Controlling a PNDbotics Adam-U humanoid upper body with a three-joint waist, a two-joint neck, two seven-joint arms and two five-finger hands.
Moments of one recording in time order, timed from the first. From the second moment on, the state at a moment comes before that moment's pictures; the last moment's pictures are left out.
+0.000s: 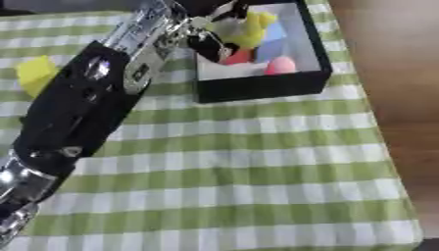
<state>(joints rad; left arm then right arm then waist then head) -1.17 0.05 -0.42 -1.10 -1.14 0.00 -0.40 -0.58 -0.67 -0.02 -1.98 -0.40 0.05 0.00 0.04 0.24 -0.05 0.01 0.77</state>
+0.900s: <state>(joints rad) -1.14 0.04 -0.40 -1.08 -1.17 0.03 -0.41 -0.57 -0.66 -0.02 -1.98 -0.41 0.06 0.00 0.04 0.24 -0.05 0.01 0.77</state>
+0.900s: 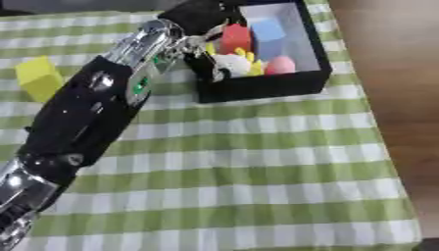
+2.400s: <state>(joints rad) -1.05 0.57 -0.22 -1.29 -0.58 0.27 -0.58 -0.52 -0.69 -0.04 -1.98 -0.41 0.05 -0.03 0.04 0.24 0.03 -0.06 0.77</state>
